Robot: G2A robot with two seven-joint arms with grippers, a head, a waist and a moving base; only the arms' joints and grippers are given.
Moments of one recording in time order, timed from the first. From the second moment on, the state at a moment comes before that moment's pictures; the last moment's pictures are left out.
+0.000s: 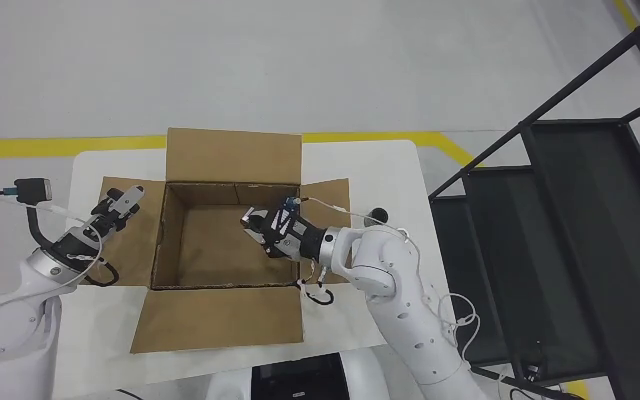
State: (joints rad) left arm 1.58 -1.03 -1.81 -1.83 -0.06 -0.37 -0.69; right arm -1.36 -1.55 1.19 -1.80 -1.24 -0.67 0.59
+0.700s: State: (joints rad) left arm 1.58 -1.03 -1.81 -1.83 -0.06 -0.37 -0.69; right arm -1.40 -1.53 1.26 -1.89 -1.12 -0.71 0.63
